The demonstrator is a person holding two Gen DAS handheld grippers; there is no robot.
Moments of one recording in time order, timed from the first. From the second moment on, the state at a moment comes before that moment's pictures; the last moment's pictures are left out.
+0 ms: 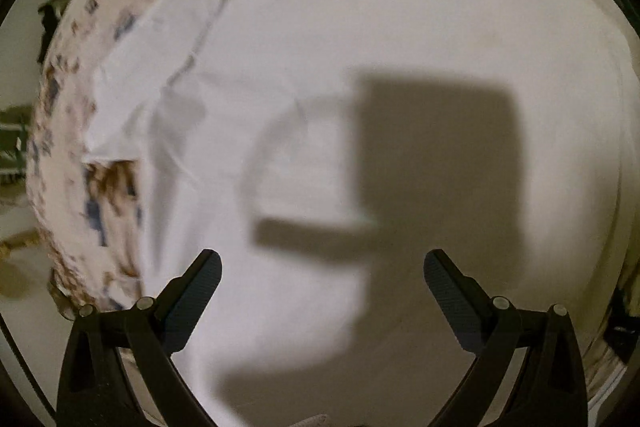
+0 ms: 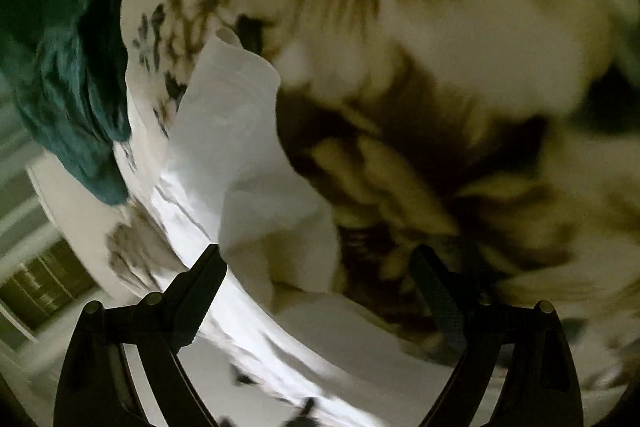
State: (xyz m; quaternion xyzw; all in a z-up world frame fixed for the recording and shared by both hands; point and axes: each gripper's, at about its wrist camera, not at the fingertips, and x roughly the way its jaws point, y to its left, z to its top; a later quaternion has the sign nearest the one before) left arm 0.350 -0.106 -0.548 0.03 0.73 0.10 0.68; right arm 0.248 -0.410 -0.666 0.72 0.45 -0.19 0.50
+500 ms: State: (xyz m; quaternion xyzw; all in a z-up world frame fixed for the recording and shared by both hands) left arm 0.360 -0.045 -0.497 0.01 0.67 0.13 0.73; right arm 0.429 -0.277 -0.540 0.26 0.52 -0.19 0.79
